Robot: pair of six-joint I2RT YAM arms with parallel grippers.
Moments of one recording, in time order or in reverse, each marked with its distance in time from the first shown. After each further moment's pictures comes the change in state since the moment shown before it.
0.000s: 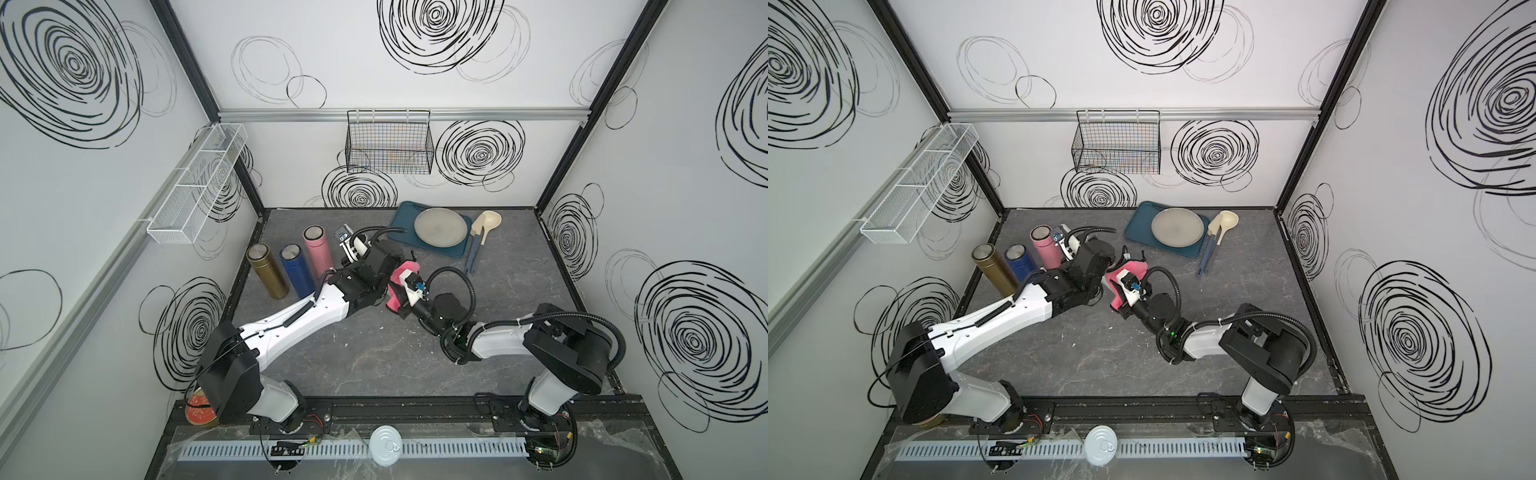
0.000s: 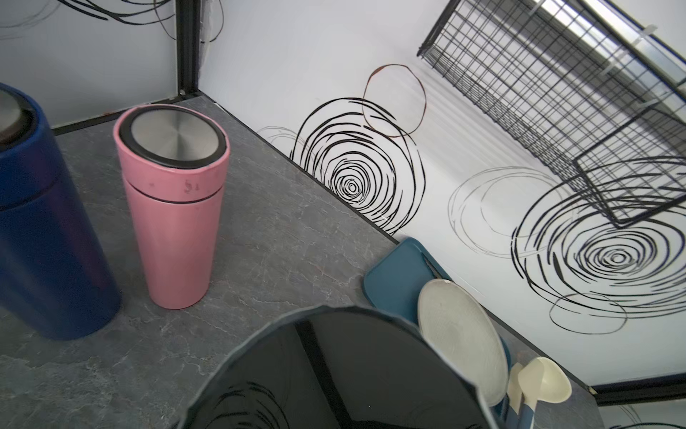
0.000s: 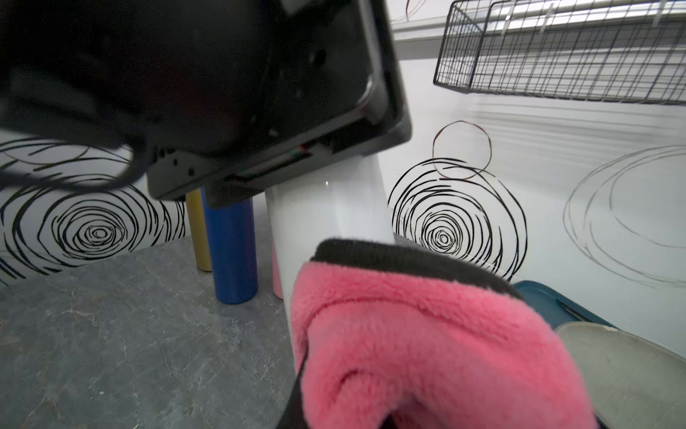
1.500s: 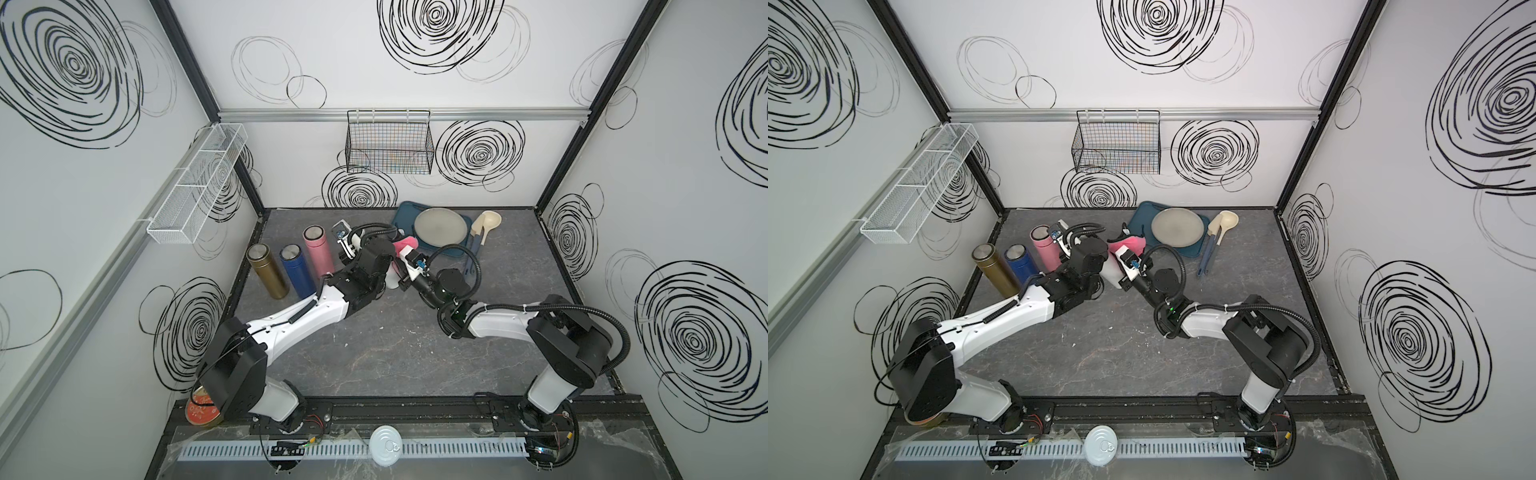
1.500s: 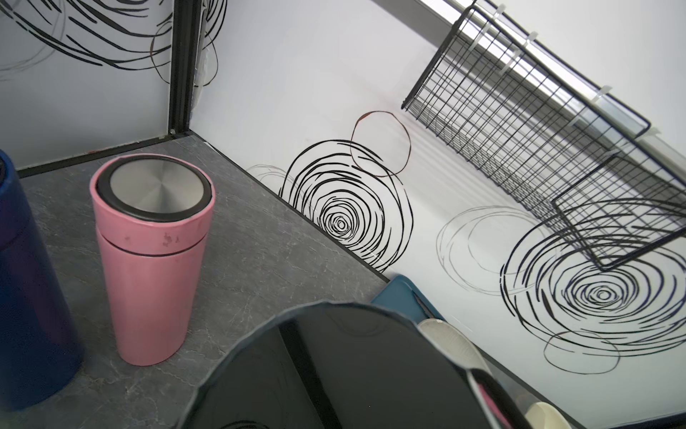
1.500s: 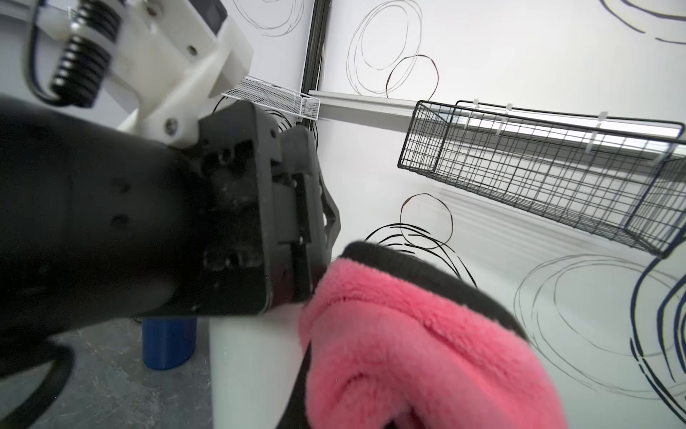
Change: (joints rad) left arm 0.058 0.018 -0.089 0.339 -0.032 0.171; right arm -0.147 0.003 0.135 -0.003 -0.137 -0.121
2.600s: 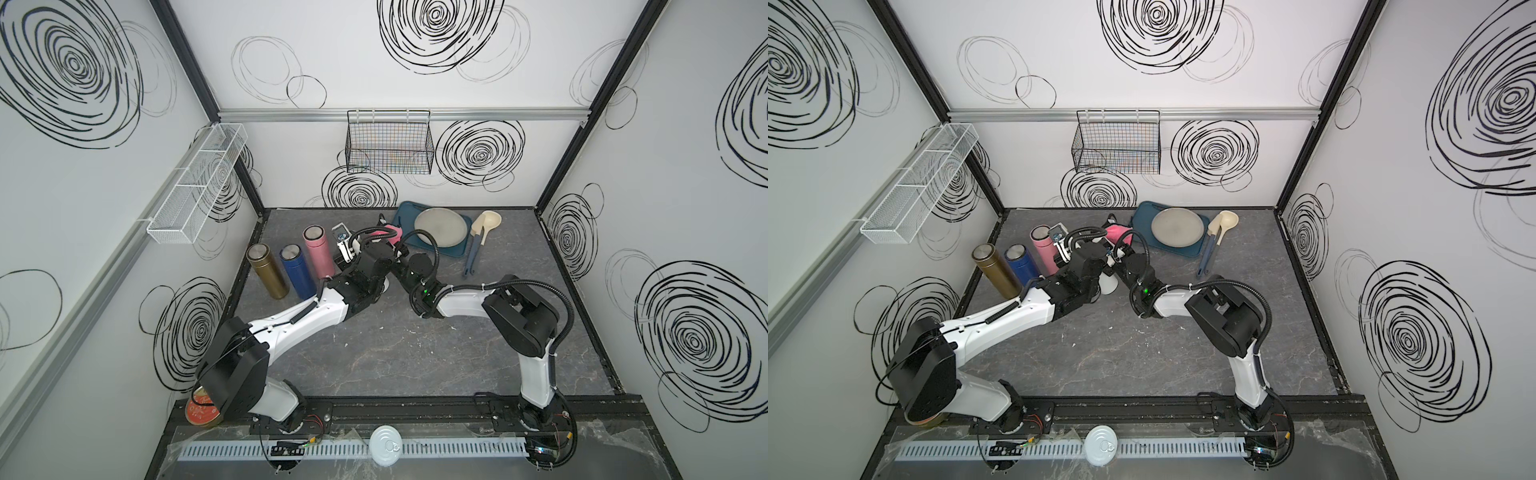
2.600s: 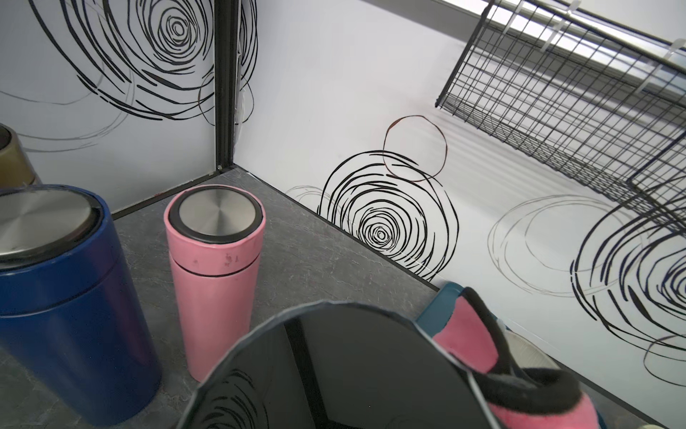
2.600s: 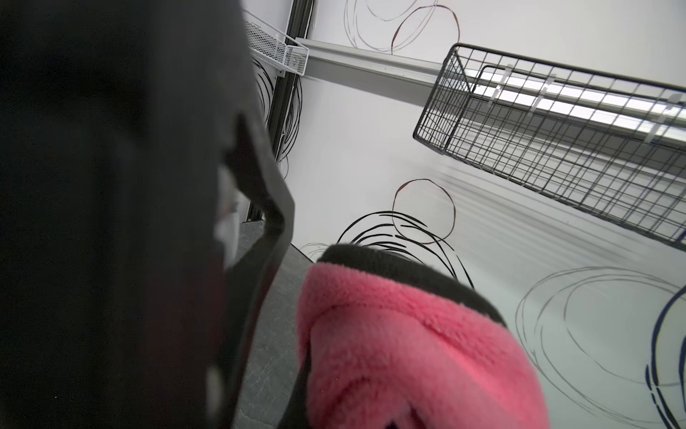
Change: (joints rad) left arm -0.003 -0.003 -0.051 0.015 -0.089 0.146; right arm -0.009 0.321 0.371 -0.091 0.076 -0.148
